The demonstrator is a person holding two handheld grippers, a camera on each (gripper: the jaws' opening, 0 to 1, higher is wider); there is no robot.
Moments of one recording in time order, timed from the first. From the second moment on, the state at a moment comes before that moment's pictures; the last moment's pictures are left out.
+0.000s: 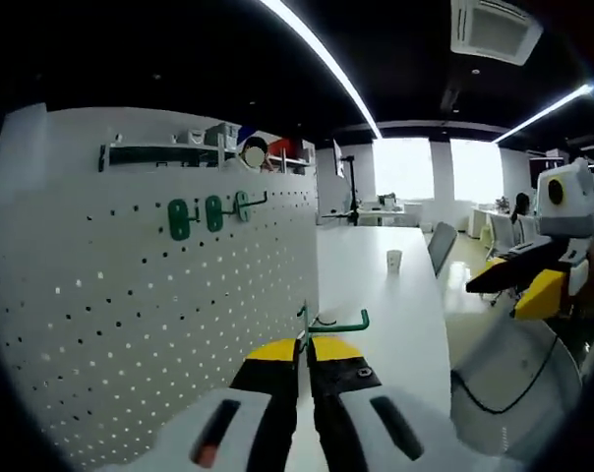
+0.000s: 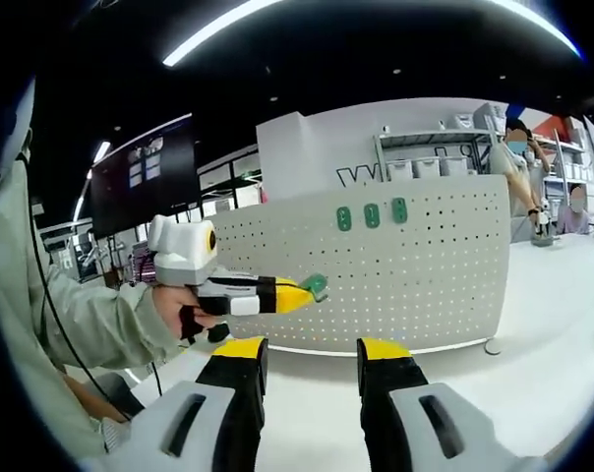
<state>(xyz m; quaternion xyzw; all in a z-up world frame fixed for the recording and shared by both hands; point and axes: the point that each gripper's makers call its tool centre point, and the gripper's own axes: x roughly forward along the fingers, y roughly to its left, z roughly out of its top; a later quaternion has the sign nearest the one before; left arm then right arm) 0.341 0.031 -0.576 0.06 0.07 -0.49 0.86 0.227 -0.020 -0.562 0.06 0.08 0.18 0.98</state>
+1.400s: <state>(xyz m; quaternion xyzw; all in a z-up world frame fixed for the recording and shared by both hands) 0.289 0.041 -0.515 0.03 0.01 -0.49 0.87 0.248 -0.003 -0.498 0.09 0.01 0.23 0.97</state>
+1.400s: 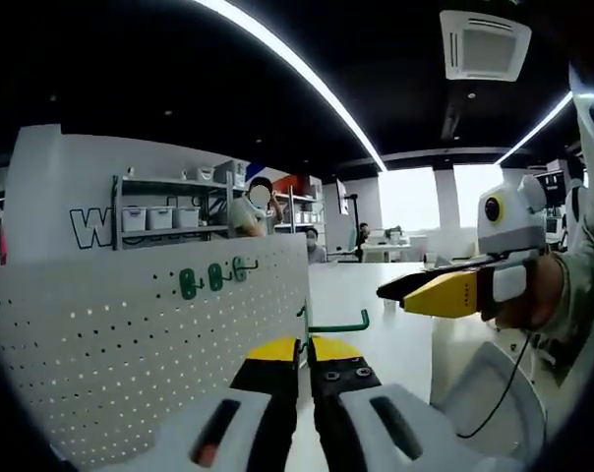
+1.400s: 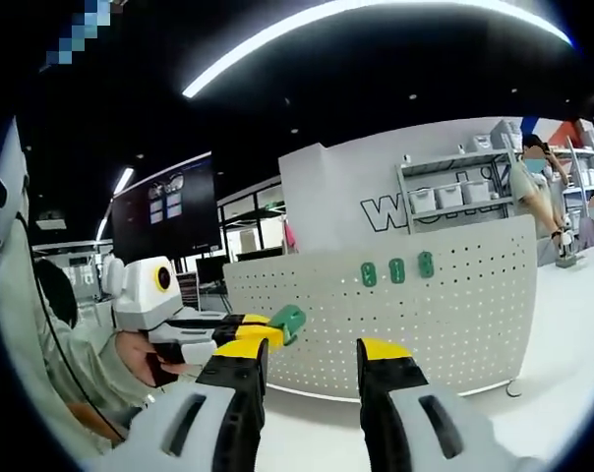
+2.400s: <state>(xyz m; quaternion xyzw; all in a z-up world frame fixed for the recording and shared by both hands) 0.271 0.040 -0.485 0.00 -0.03 -0.49 0.87 0.262 0.035 -0.477 0.28 0.02 0.29 0.92</state>
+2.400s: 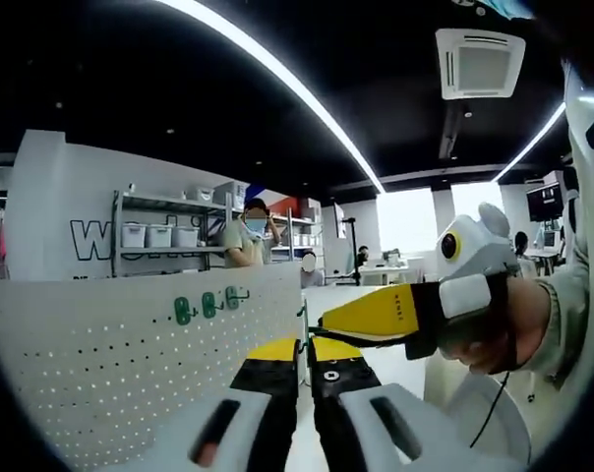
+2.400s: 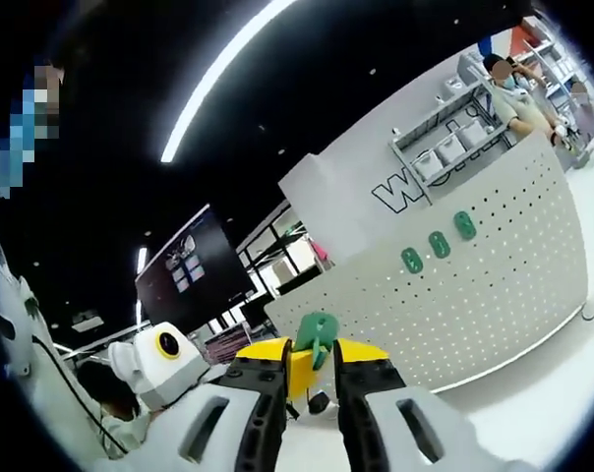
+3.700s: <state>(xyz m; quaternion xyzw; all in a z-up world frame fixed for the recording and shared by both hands) 0.264 0.031 -0.489 0.01 -0.03 -0.49 0.87 0.258 0.034 -0.469 0.20 -0.01 0.27 0.94</state>
